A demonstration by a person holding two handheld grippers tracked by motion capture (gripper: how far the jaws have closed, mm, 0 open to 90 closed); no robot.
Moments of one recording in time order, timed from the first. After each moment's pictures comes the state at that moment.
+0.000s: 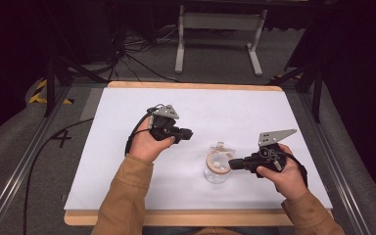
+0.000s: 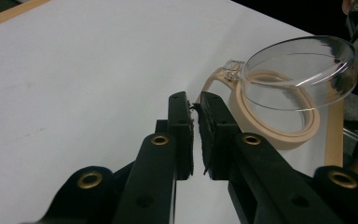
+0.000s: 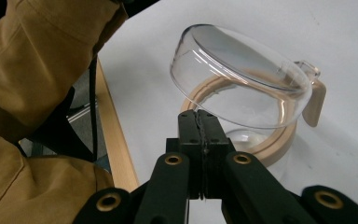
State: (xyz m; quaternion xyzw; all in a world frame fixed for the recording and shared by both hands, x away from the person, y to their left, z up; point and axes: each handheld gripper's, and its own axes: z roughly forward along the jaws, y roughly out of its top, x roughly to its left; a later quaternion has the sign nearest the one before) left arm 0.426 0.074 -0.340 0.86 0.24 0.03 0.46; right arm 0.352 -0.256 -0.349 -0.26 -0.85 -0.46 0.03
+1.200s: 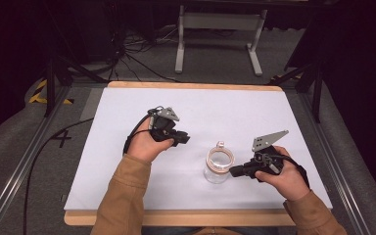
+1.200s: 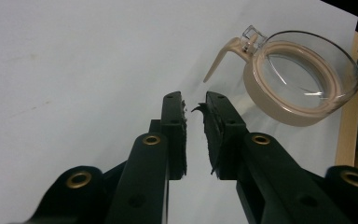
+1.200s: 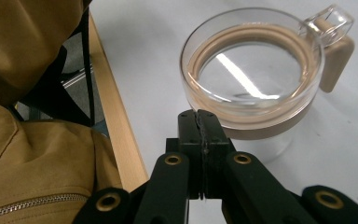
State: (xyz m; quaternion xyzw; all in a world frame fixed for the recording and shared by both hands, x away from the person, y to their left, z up) left arm 0.427 0.074 -0.345 0.87 0.25 0.03 0.42; right arm 0.349 -0.251 -0.351 -0.25 -0.88 -0.40 0.04
